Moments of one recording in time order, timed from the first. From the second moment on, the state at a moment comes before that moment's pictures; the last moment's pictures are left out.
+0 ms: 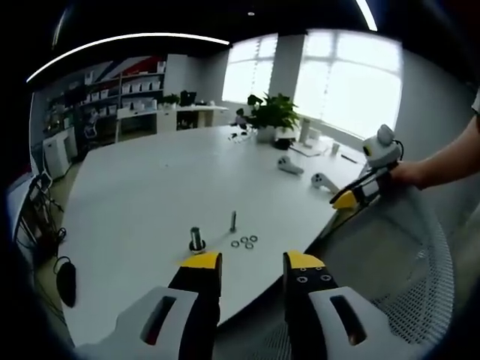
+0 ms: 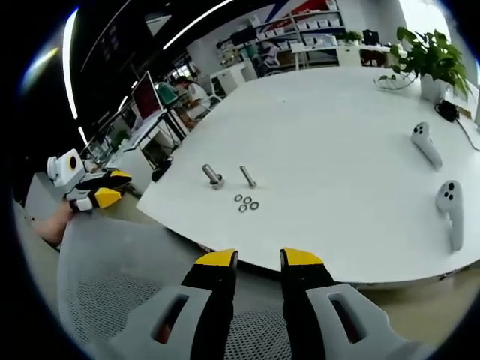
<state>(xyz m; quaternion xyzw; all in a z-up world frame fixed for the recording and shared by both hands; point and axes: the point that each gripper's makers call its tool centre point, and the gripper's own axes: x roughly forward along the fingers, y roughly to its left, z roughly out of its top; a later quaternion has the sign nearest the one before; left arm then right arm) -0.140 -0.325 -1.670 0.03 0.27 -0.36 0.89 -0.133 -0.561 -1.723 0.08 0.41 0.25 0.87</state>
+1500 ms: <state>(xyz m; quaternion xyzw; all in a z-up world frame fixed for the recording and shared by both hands) -0.137 -0.317 -1.673 0.03 0.28 -0.34 0.90 -0.076 -0.470 -1.815 -0.07 0.50 0.32 0.80</state>
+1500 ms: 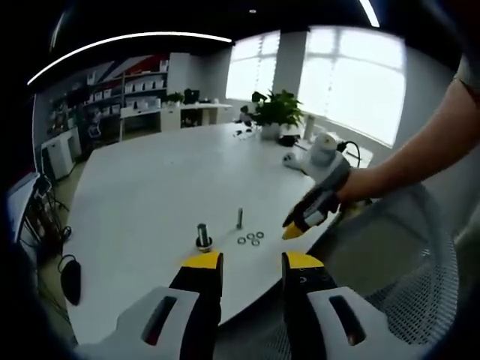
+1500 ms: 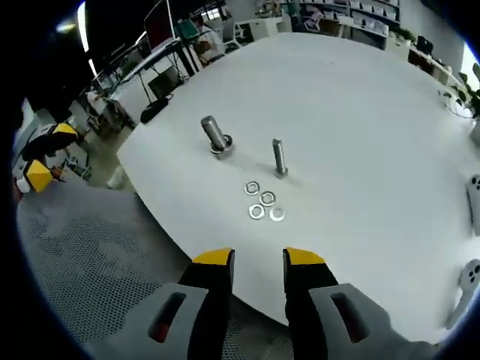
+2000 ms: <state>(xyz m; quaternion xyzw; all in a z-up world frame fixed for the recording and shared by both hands) -0.137 -0.315 -1.677 0.03 0.28 -0.34 0.90 -0.065 -0.460 -1.826 -0.09 0.51 0.32 0.79</state>
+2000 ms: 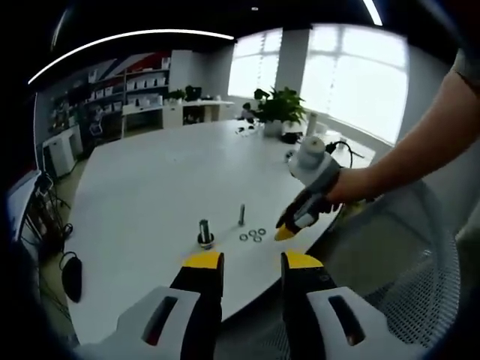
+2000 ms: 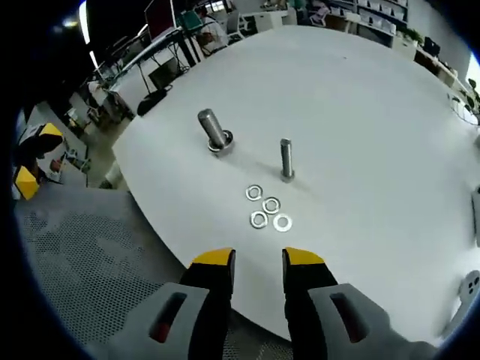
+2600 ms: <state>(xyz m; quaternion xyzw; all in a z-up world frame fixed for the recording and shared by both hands) -0.138 -0.313 -1.681 0.04 0.30 -0.33 0.89 -0.062 -0.439 -1.850 -0.13 0.50 0.34 0.78</state>
